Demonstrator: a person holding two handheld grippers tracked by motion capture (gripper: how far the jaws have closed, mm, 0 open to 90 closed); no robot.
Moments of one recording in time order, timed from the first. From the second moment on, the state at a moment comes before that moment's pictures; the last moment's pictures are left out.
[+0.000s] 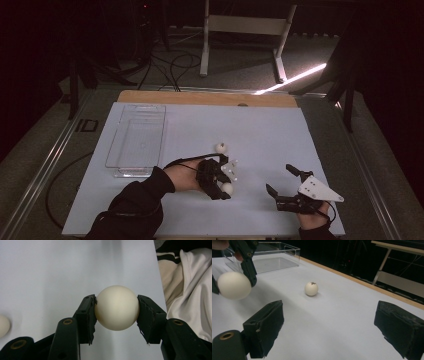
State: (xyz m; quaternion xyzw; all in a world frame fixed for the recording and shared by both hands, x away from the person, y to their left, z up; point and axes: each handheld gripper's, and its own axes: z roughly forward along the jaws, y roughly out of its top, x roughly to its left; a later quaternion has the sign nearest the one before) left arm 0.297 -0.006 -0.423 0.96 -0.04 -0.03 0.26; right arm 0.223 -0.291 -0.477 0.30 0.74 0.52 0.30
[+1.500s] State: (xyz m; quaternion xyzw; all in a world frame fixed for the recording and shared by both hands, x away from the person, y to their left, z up) left arm 0.313 0.081 -0.369 0.97 0.00 0.00 0.25; right arm 0.224 -0.287 -0.477 0.30 0.74 0.52 0.30
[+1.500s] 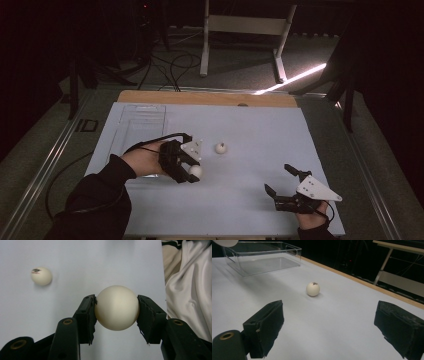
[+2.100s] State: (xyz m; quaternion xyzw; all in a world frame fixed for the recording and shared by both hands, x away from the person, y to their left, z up) left arm 0.320 0.117 -0.352 0.97 0.03 0.03 0.26; right arm 0.224 -0.287 -0.477 0.30 0.75 0.52 0.29
